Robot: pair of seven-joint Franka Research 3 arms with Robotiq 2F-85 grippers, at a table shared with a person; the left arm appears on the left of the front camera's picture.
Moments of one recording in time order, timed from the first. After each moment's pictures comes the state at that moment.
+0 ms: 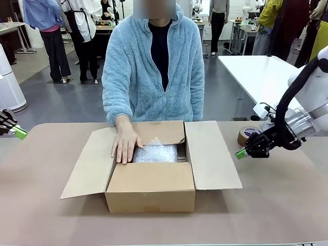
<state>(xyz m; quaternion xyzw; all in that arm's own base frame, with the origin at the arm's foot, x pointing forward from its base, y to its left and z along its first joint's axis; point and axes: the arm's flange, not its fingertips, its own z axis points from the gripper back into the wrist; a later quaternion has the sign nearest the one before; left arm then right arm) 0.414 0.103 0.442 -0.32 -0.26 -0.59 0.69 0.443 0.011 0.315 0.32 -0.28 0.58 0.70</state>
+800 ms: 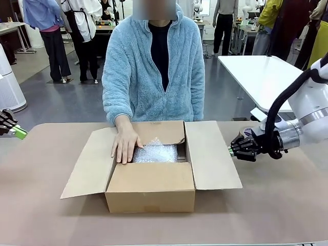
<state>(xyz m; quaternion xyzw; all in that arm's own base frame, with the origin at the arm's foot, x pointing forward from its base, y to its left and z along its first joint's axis) 0.414 0.103 0.442 -0.32 -0.26 -0.59 0.69 0.450 0.031 0.276 0.46 -0.38 0.56 0.58</state>
